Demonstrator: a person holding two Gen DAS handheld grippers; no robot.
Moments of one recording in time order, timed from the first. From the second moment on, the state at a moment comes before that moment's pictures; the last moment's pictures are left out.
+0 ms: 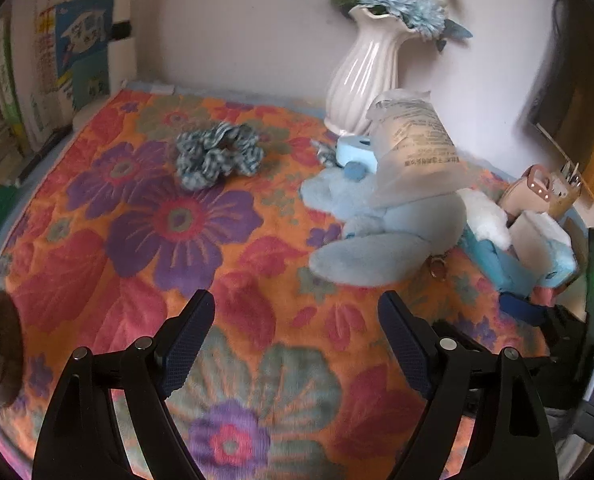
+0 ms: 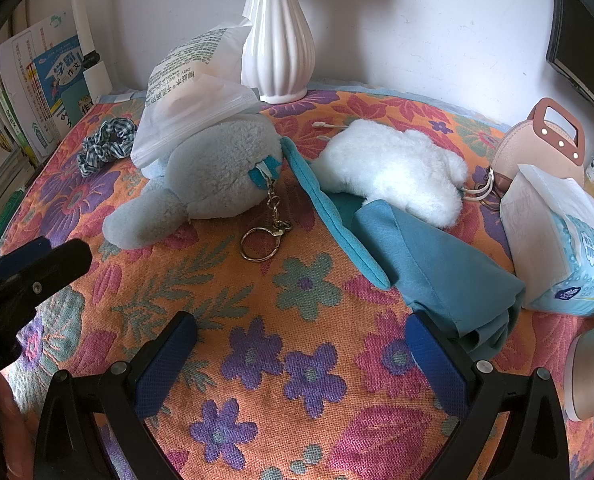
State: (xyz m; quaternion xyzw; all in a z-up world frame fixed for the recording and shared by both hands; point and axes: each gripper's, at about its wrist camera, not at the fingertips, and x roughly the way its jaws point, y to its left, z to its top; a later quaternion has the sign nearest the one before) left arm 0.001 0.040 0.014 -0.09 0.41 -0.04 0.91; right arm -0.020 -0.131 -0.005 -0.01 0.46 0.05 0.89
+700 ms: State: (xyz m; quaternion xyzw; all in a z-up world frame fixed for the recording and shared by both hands) left arm 0.123 0.101 0.025 -0.14 0.44 0.03 0.89; right arm -0.023 -0.133 -0.001 -0.04 0.52 0.11 0.84
